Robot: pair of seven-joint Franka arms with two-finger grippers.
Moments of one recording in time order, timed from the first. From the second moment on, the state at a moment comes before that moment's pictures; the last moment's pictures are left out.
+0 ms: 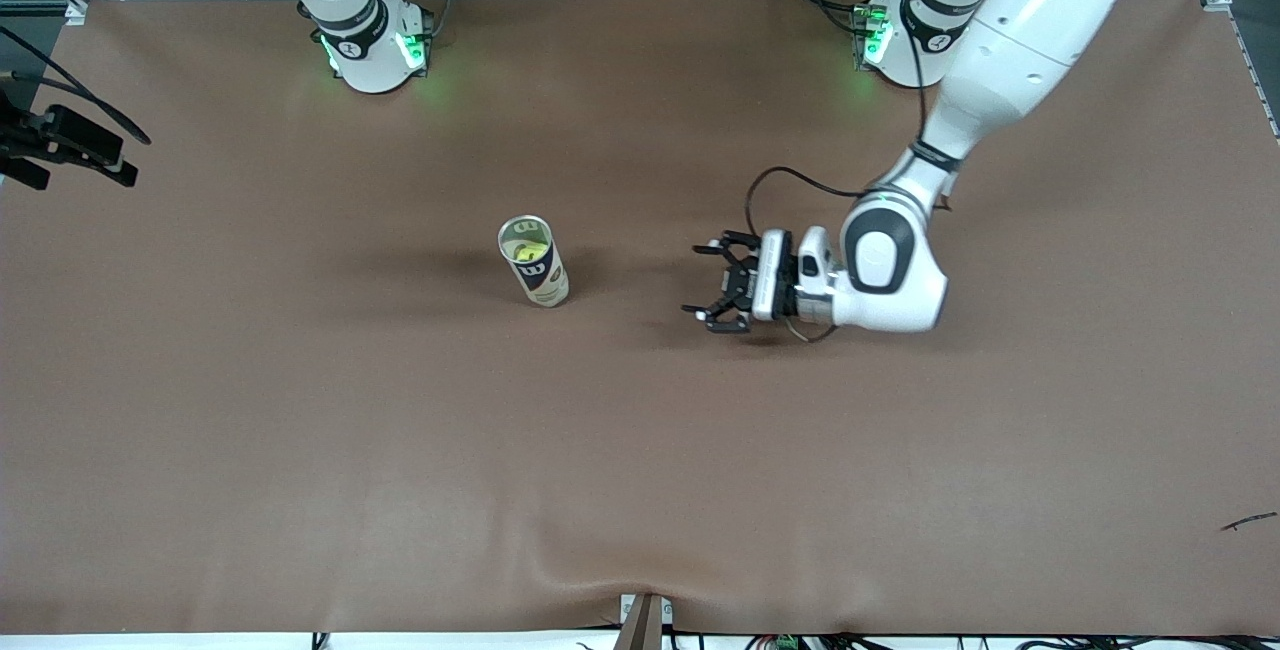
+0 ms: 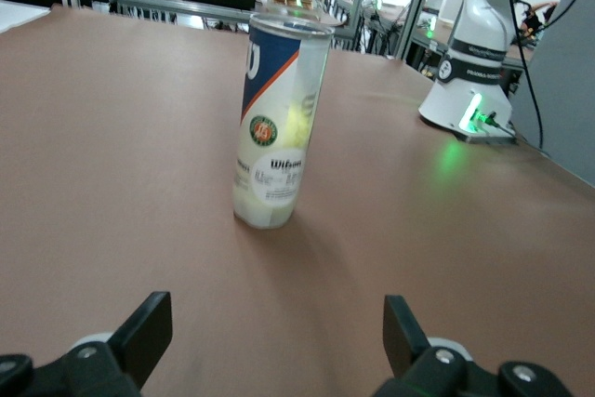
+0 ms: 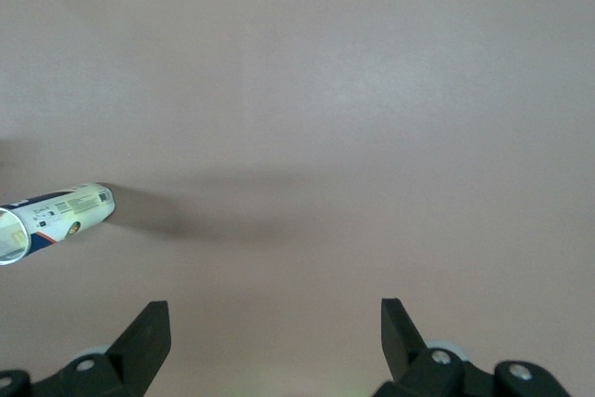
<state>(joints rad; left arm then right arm) -0.09 0.67 -0.33 -1.80 -1.19 2.05 2.13 0.00 -0.04 -0.08 -1.54 0.04 1.48 -0.08</state>
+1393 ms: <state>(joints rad) 0.01 0.51 -0.33 -1.50 -0.33 1.62 0.82 -0.01 -0.05 -0.12 -1.51 0.01 1.39 -0.08</state>
